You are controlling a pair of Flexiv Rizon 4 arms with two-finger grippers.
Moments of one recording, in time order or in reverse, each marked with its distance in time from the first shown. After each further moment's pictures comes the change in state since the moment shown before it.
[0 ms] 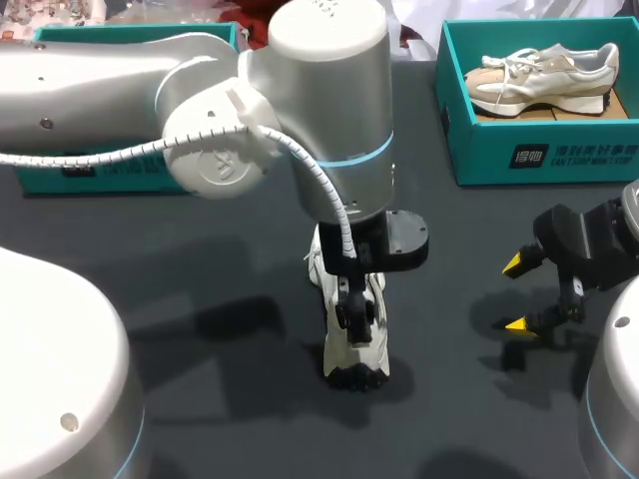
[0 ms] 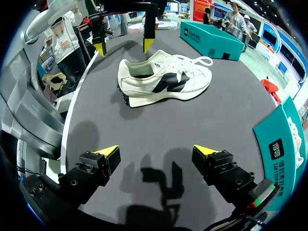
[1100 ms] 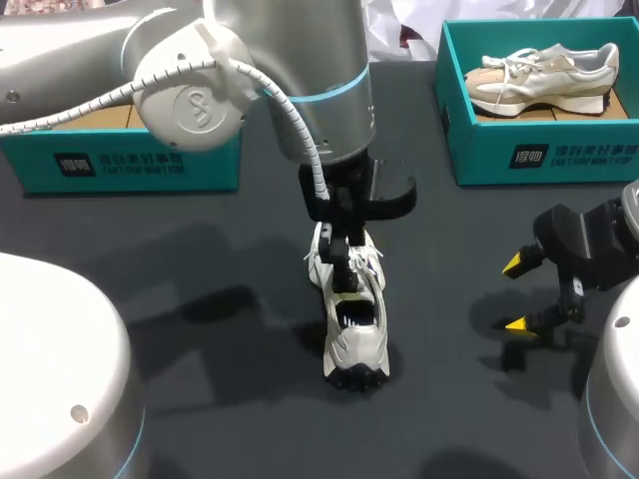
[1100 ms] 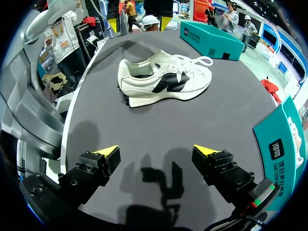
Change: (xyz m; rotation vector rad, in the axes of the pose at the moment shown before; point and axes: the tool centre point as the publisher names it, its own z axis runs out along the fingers) left arm -0.034 0.000 -0.054 0.066 0.002 0.110; right arm 0.000 0.000 0.000 0.000 0.000 0.000
